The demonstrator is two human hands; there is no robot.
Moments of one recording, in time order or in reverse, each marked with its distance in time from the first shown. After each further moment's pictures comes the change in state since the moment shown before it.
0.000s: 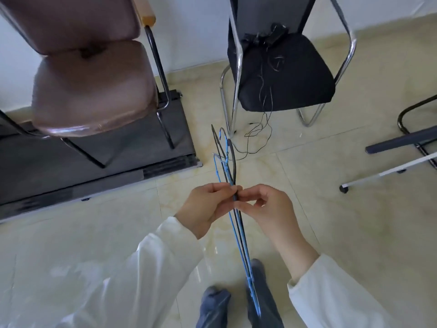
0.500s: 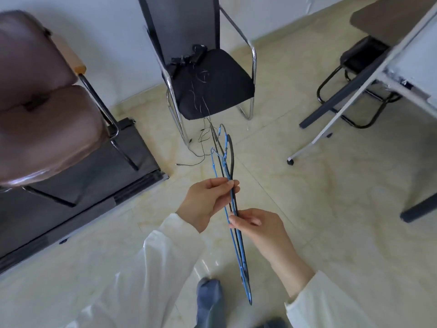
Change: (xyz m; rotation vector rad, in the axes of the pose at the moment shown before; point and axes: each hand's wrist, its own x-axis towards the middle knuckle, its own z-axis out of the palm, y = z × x) left_hand -0.115 -0.041 0.119 0.136 -0.200 -0.002; right_hand -0.167 0.012 -0.102 0.358 0.153 0.239
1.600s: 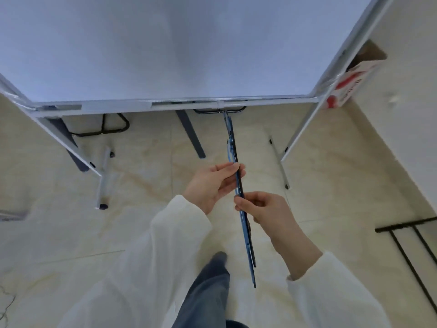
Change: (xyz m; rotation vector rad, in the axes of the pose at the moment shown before) left_hand -0.135 -0.341 0.534 0.716 -0.889 -0.384; right_hand -0.283 0.155 -0.472 0.589 1.002 0.105
